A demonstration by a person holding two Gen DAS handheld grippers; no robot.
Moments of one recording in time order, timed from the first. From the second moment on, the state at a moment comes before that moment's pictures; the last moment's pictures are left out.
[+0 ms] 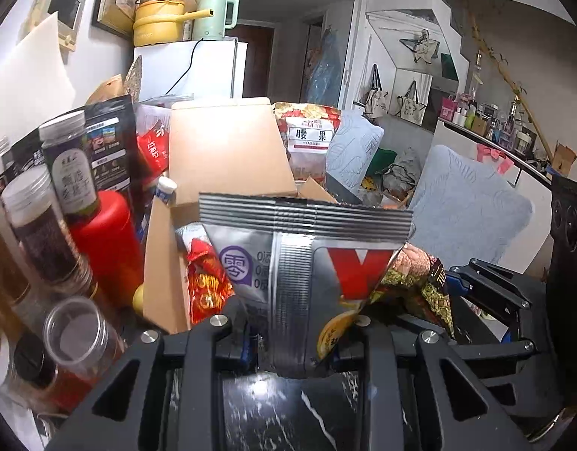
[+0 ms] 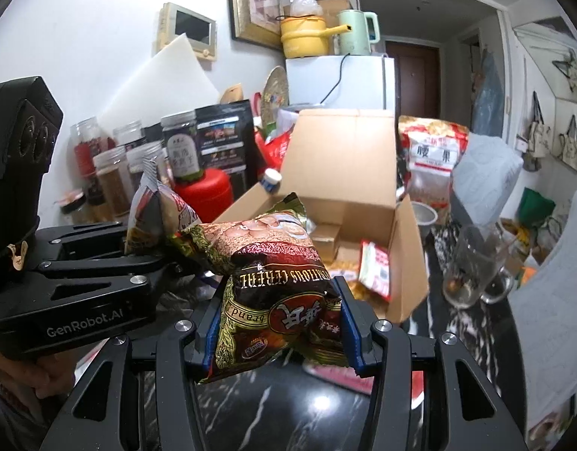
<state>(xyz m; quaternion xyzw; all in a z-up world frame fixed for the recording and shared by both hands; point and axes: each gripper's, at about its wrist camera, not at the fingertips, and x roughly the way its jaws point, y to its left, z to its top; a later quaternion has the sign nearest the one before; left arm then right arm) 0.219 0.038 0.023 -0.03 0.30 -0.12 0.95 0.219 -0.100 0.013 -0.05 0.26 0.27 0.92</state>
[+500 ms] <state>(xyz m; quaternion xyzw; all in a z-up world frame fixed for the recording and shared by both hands) 0.291 0.043 0.043 -0.03 0.27 -0.12 0.96 0.292 -0.092 0.038 -0.06 0.23 0.27 0.93</state>
